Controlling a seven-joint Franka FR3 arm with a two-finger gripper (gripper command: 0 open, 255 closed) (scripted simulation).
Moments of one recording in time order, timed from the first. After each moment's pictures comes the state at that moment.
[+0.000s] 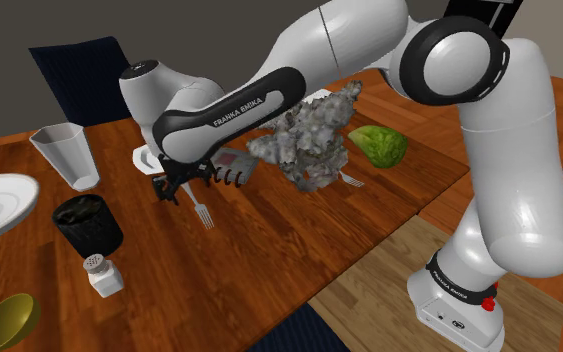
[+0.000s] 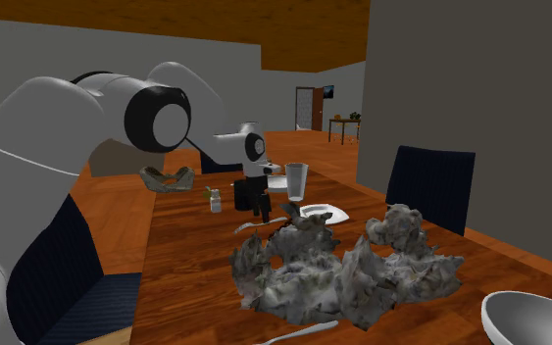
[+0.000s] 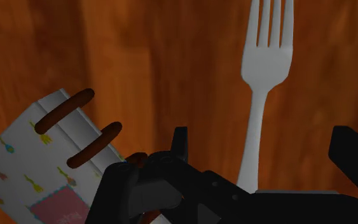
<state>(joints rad) 0.30 0.60 0.39 -1.52 -0.39 2.01 0.86</state>
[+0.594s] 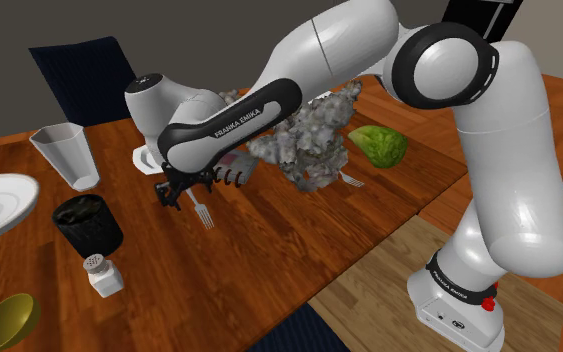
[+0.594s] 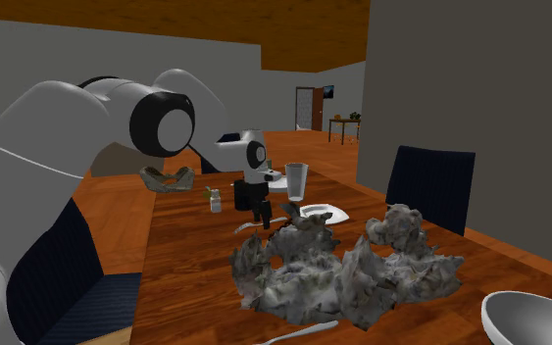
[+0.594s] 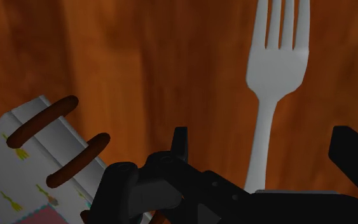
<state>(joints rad) 0.30 0.63 0.38 -1.54 -0.40 2.05 0.86</state>
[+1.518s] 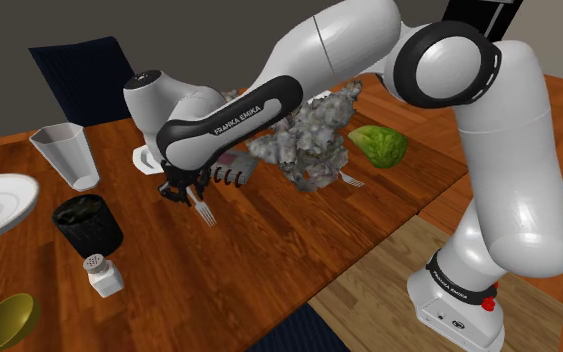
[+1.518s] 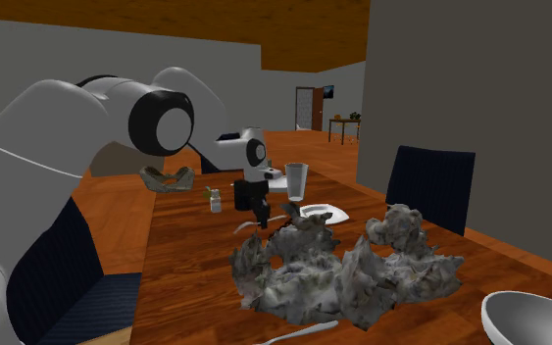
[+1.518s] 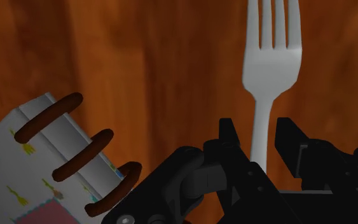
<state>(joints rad) 0.30 0.62 0.38 -1.53 -0.40 2.04 0.86</state>
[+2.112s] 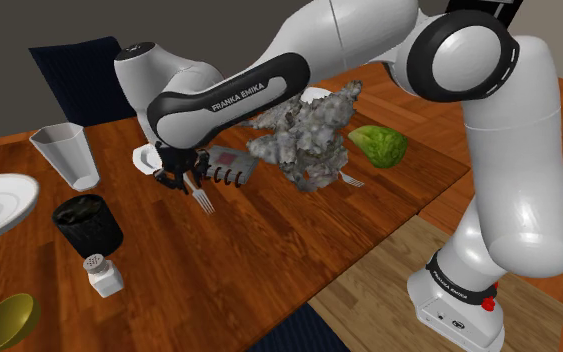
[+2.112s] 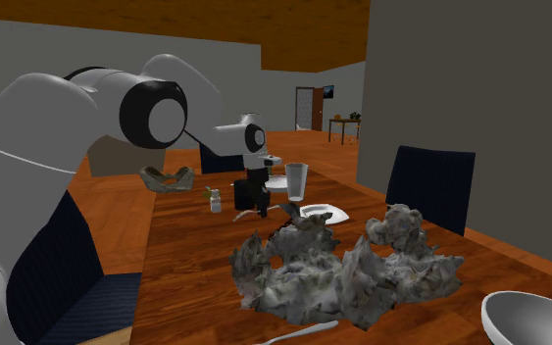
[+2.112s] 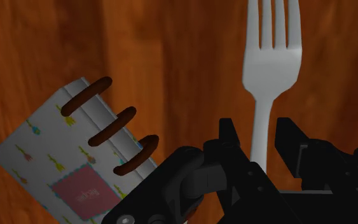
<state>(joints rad) 0.29 0.57 0.40 -1.50 -0.37 1.96 0.84</state>
